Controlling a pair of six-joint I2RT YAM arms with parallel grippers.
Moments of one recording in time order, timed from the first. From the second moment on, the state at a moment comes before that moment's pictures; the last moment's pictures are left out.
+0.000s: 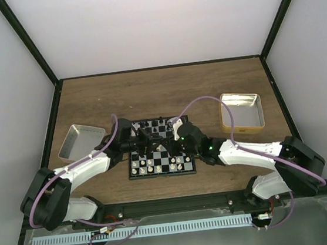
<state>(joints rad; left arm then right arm) -0.60 1.34 0.60 0.15 0.57 -1.63 0.93 1.34 0.66 0.14 -0.02 0.58</state>
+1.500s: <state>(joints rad) -0.56 1.03 0.87 -0.47 -0.05 -0.56 0.93 1.25 0.86 -0.80 0.01 0.68</state>
